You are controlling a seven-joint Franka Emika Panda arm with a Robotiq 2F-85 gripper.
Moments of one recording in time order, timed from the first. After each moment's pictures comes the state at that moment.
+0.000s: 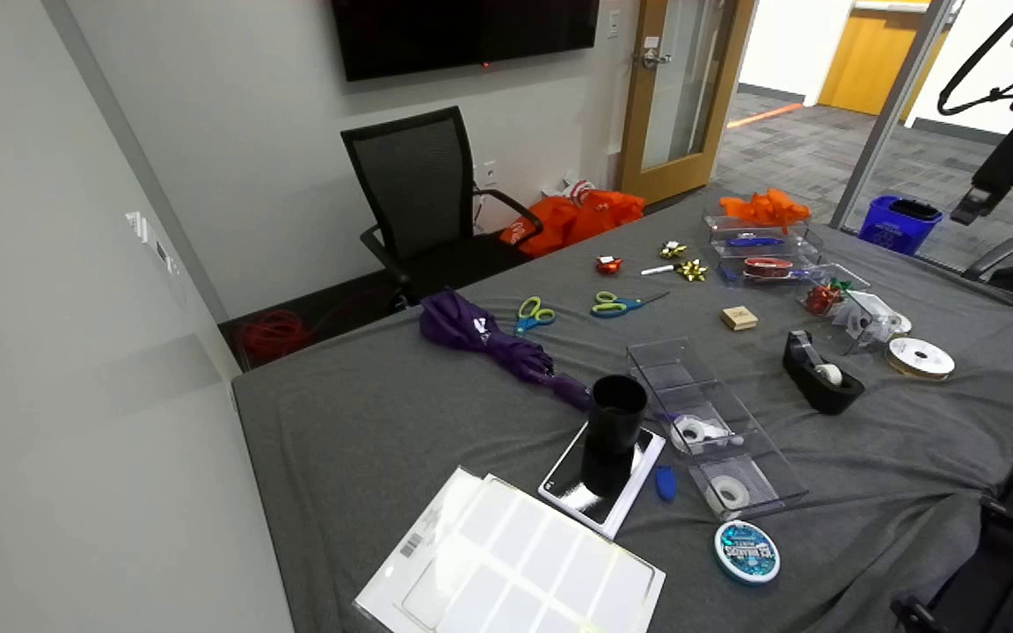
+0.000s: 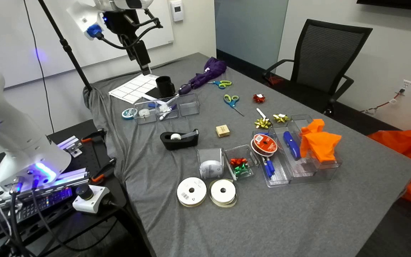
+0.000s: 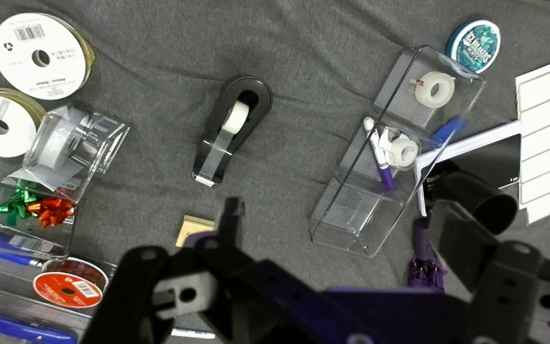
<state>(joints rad) -0.03 -0.45 -0.38 -2.39 0.04 2.00 -0.44</state>
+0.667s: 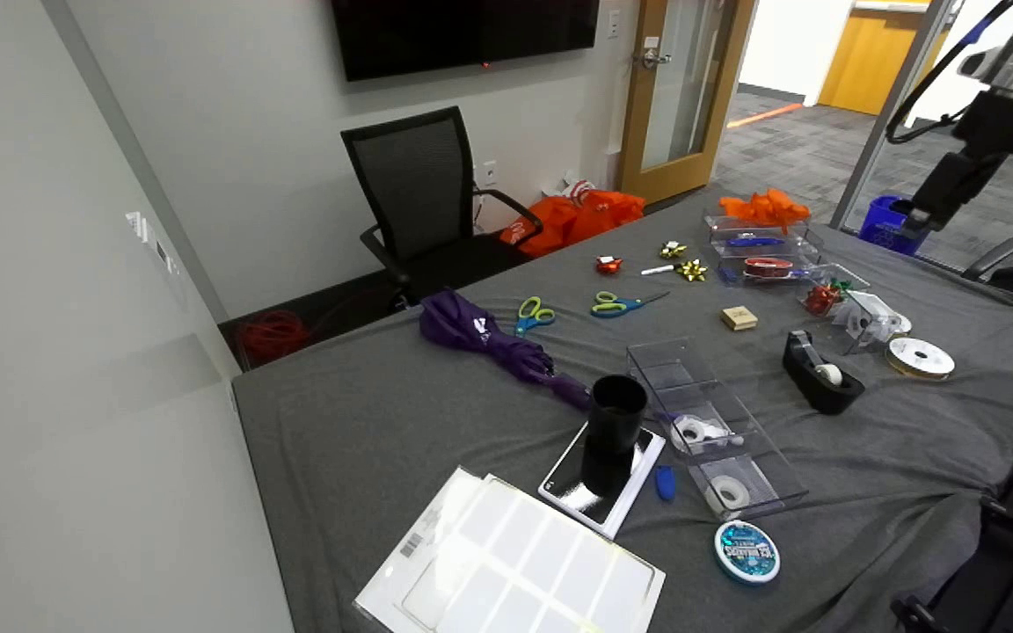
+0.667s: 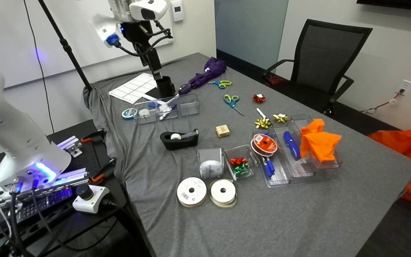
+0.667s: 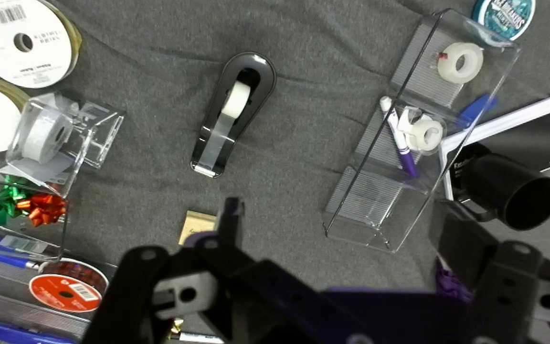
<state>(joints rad) -0.03 -0.33 -0.32 -2.39 0.06 2.12 -0.37</state>
